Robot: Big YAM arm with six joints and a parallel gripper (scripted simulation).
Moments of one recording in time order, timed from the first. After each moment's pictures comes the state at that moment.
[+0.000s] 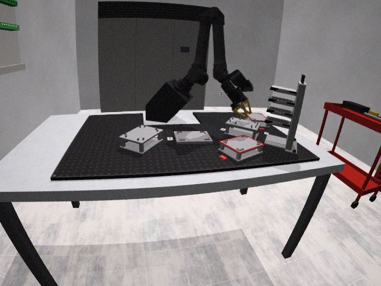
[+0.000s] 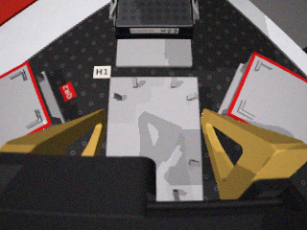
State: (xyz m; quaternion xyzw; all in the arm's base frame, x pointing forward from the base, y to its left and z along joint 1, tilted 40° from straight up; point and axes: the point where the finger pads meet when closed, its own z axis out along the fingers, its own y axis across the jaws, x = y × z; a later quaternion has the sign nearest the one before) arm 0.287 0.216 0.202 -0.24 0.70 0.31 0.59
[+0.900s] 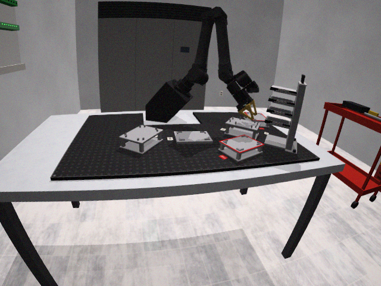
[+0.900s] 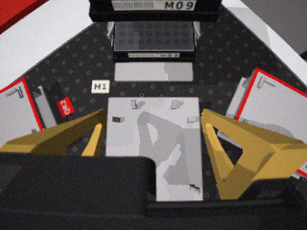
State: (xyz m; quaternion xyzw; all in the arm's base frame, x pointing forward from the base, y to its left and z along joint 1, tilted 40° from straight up) arm 0.305 0.230 0.220 -0.24 0.70 0.31 0.59
